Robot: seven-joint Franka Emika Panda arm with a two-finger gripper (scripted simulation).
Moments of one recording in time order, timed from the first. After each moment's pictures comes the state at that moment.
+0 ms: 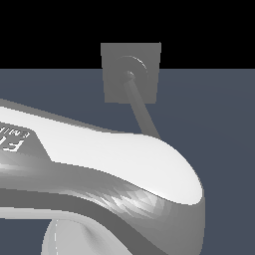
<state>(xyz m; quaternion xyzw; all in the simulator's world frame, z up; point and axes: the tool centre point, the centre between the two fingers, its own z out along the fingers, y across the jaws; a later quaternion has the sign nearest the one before) -0.118 -0.052 0.073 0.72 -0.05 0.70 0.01</state>
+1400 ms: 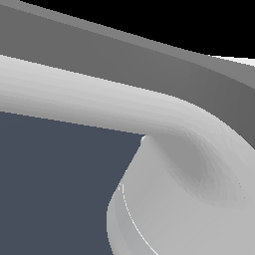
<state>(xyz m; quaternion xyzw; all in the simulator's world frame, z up) -0.125 -0.133 0.135 0.72 -0.05 0.69 0.01</state>
